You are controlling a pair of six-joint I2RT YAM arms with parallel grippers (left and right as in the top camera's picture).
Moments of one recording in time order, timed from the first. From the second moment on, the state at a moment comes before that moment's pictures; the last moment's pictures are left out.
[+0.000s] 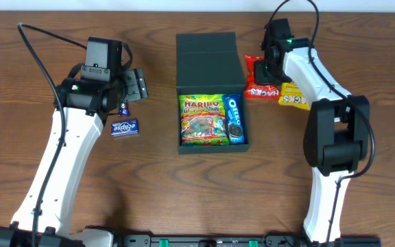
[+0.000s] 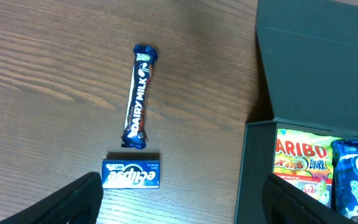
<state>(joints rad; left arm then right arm) -0.17 1.47 1.36 -0.89 -0.06 -0.35 0.16 2.25 1.80 -0.86 0.03 0.18</state>
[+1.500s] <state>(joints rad) -0.09 0.94 1.36 -1.06 -0.06 -0.22 0.41 1.94 1.84 -1.06 -0.36 -0.91</state>
